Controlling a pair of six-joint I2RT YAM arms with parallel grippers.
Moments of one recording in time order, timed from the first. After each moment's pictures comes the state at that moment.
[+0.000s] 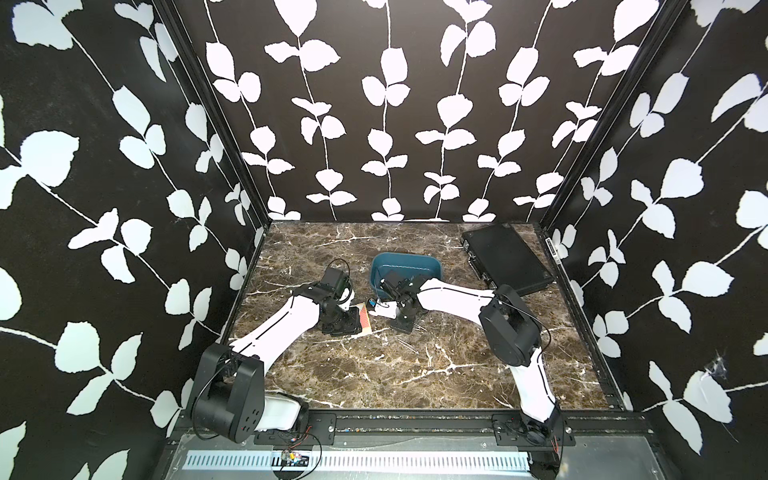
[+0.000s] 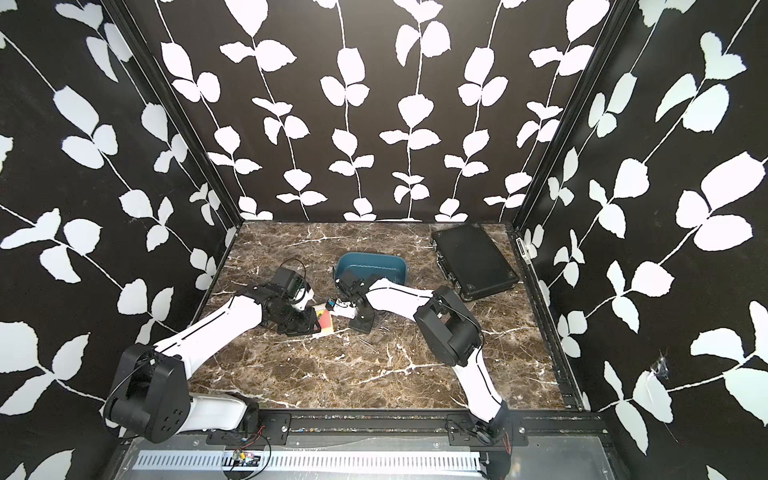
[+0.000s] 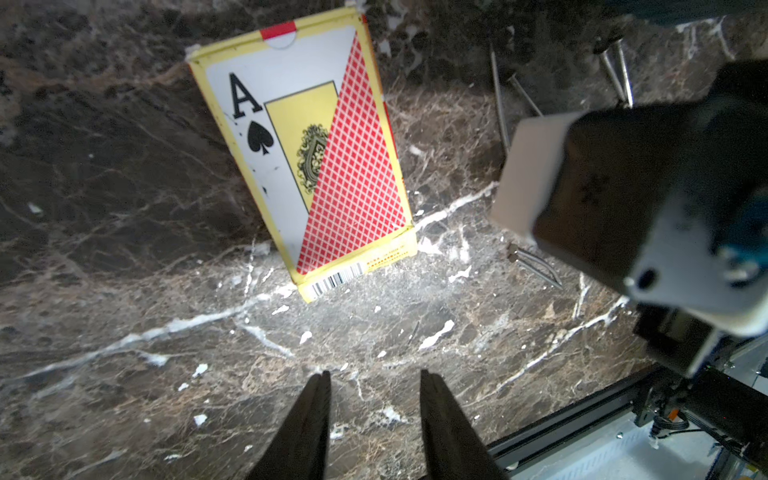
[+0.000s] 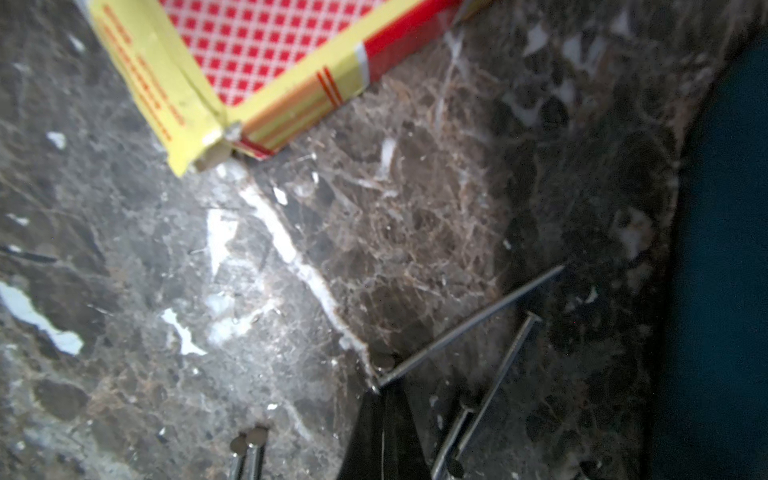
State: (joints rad) left arm -0.39 1.36 0.89 -0.83 0.30 -0.36; right arm 0.87 2.12 1.58 -0.81 -0.08 -0.49
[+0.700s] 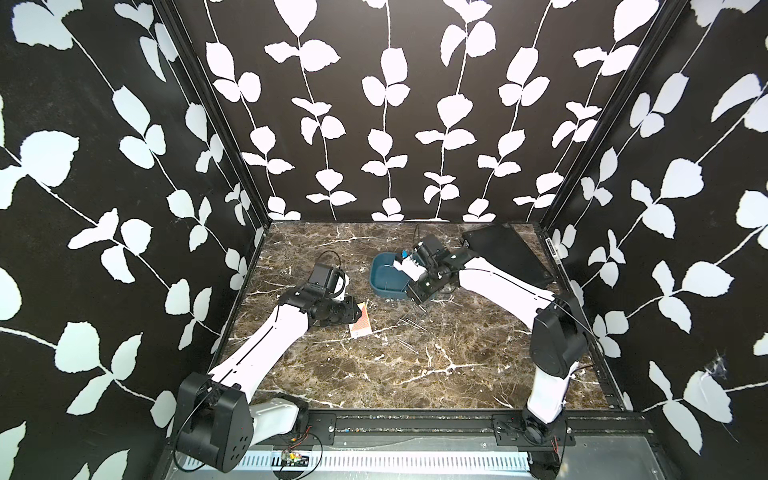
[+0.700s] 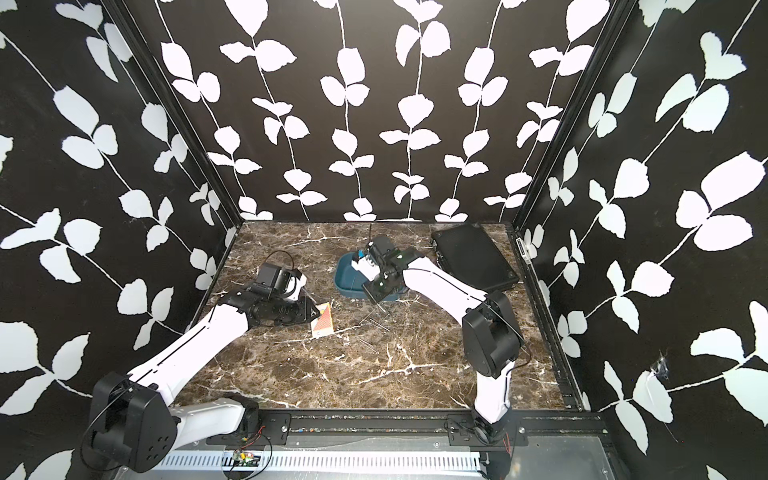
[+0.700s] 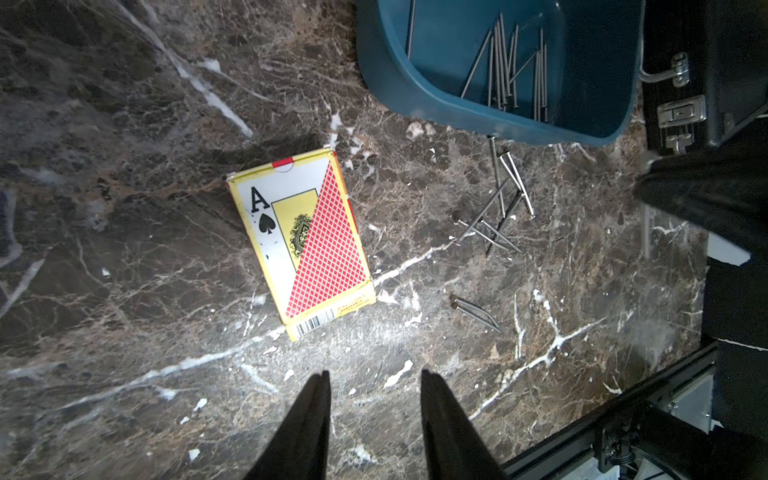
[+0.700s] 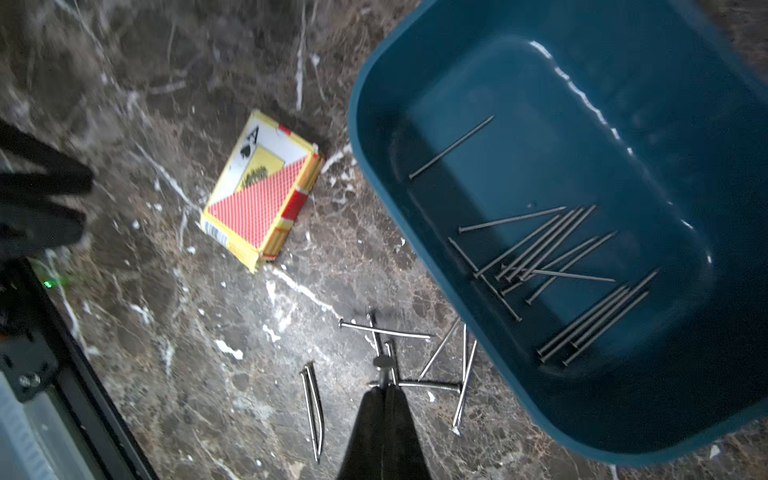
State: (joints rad) left arm -0.37 1.22 0.89 -0.73 0.30 -0.41; right arm 0.66 1.85 1.59 -0.81 -0.32 -0.03
